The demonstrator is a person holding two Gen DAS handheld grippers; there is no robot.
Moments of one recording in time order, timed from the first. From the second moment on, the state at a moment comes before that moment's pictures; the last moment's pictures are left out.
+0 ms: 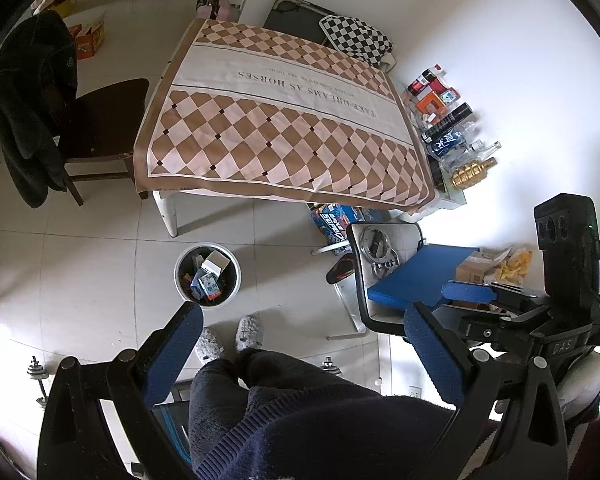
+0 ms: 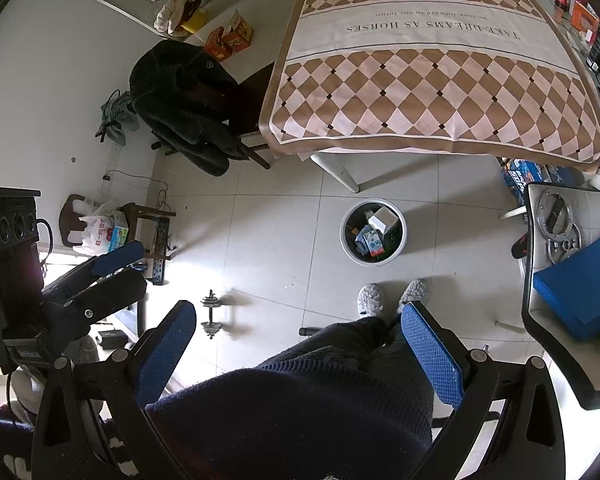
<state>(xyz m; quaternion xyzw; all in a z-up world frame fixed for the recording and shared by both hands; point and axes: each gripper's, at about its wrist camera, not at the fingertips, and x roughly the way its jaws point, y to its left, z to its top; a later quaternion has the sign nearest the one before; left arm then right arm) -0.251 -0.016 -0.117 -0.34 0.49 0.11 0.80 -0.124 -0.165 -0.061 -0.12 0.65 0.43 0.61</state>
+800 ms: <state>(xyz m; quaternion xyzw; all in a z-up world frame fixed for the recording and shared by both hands) -0.254 -0.017 -0.118 -0.34 0.49 0.11 0.80 -0.126 -0.169 -0.062 -0.12 0.65 0.43 0.61</state>
